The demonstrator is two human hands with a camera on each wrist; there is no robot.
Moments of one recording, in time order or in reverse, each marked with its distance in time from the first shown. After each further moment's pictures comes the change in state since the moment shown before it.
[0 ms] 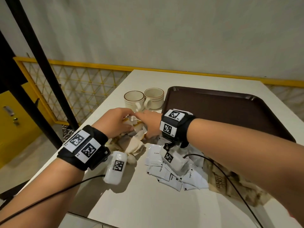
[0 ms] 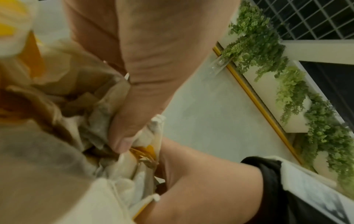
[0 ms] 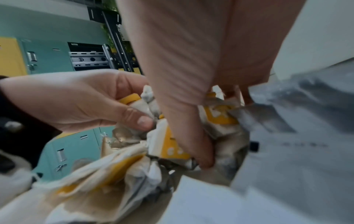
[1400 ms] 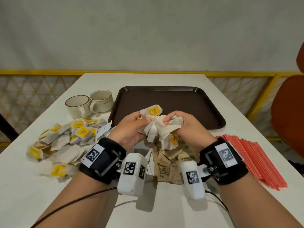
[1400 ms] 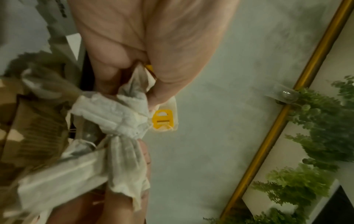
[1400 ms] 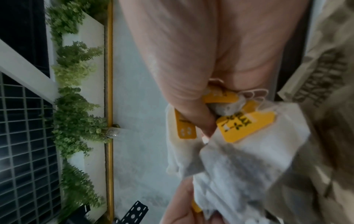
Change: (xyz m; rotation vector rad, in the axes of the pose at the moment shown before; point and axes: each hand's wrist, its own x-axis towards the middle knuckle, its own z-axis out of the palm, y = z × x) left_hand 0.019 0.171 0.094 -1.524 -0.362 -0.073; right_hand -0.220 0.094 0.040 1.147 0.727 0.395
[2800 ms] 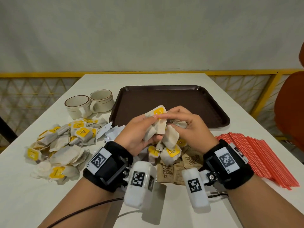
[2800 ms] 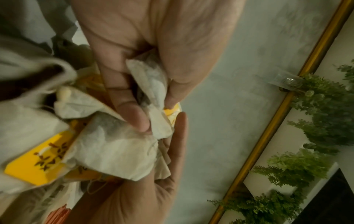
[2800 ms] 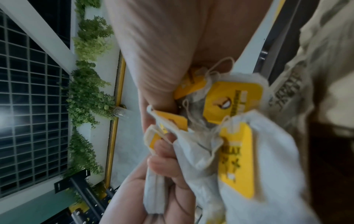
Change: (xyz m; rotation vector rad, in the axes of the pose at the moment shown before) left_hand -0.012 -0.006 0.017 -0.033 0.015 -0.039; right_hand -0.018 -0.004 0.007 -0.119 -0.004 -0.403
